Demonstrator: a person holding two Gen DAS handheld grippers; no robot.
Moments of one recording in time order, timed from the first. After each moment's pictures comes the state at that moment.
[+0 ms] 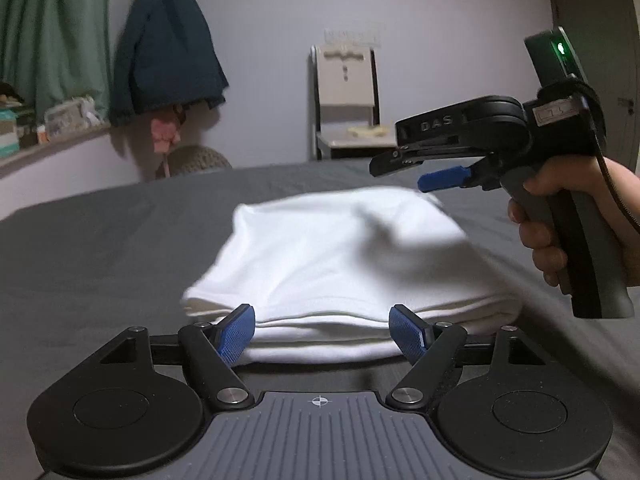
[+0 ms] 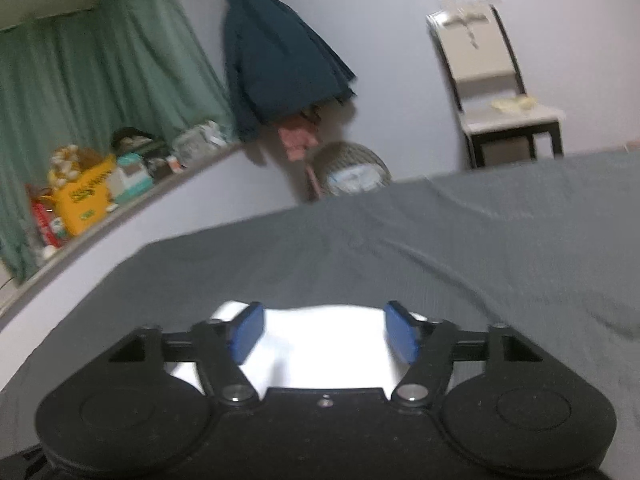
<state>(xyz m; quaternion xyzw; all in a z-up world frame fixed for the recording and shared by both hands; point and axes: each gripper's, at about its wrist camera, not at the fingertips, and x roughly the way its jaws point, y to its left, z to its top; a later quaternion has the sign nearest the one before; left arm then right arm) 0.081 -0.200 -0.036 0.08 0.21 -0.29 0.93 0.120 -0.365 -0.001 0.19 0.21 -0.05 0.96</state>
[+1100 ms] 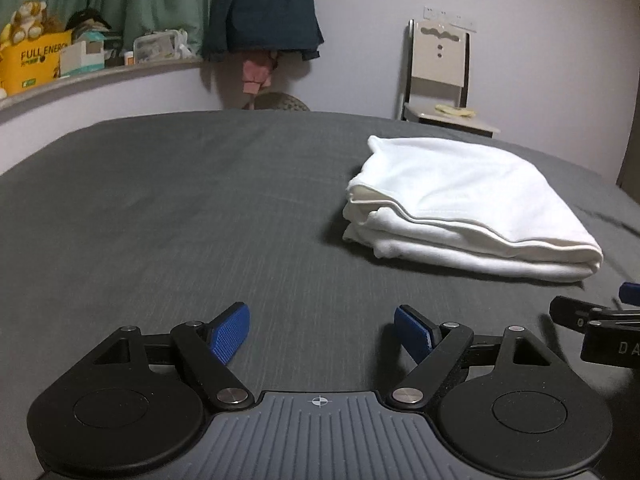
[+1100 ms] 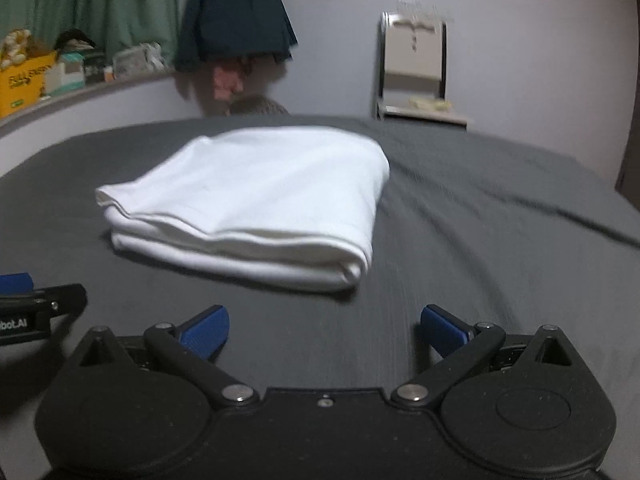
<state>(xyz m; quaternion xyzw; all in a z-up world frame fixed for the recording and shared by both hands) 0.105 -0.139 -0.081 0.05 0.30 -0.18 0.94 0.034 -0.250 -0.069 0.07 0.30 -0.22 0.92</state>
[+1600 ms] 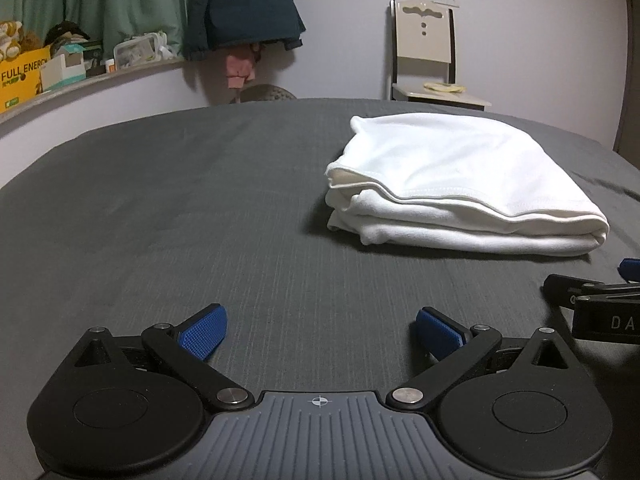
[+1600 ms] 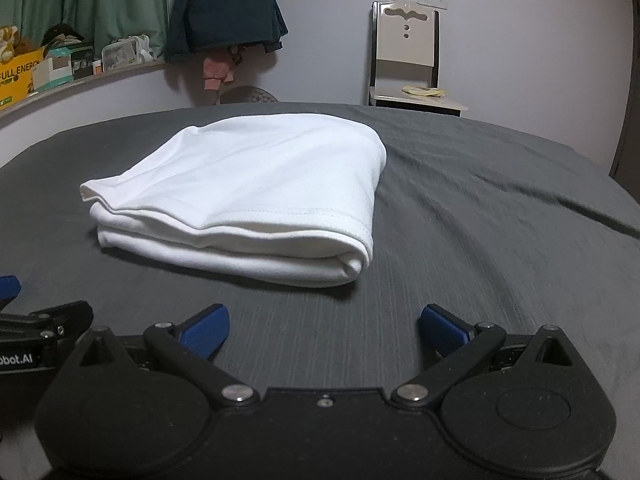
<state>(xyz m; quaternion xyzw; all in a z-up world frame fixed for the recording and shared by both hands) 0.105 -0.153 -0.082 0.08 0.30 -0.19 0.93 0.039 -0.252 -0.077 0.08 0.31 -0.23 0.92</state>
